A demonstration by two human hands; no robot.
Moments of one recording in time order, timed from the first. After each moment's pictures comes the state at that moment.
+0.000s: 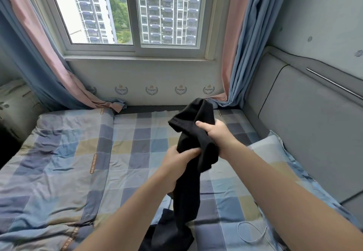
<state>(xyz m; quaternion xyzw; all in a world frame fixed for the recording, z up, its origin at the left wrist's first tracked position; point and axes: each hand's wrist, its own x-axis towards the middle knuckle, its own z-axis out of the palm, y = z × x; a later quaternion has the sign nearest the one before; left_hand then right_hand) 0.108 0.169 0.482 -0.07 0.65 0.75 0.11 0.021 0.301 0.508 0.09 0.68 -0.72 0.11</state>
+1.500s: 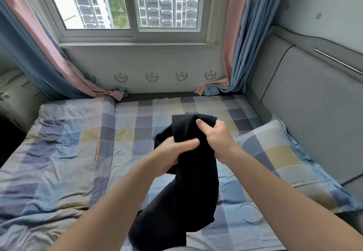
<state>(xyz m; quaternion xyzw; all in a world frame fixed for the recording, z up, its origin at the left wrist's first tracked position) 0.098 0.140 0.457 0.00 0.64 0.73 0.24 0.060 0.302 0.474 -0.01 0.69 -0.72 0.08</state>
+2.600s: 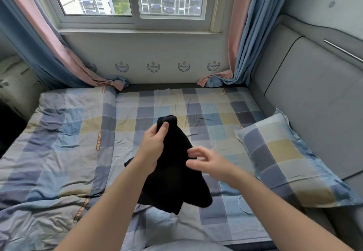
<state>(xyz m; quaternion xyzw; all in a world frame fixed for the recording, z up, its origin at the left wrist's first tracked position) 0.104 0.117 0.438 -0.16 0.65 0.75 -0.01 0.104 0.319 0.418 -0.08 0.79 -0.52 0.32</state>
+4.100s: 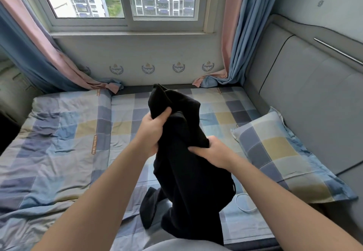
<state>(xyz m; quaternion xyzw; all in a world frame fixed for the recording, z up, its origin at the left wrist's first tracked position) 0.077 0.128 0.473 -0.13 0.58 0.81 0.03 0.081 0.331 0.436 -0.10 0.81 -0.53 0.24</state>
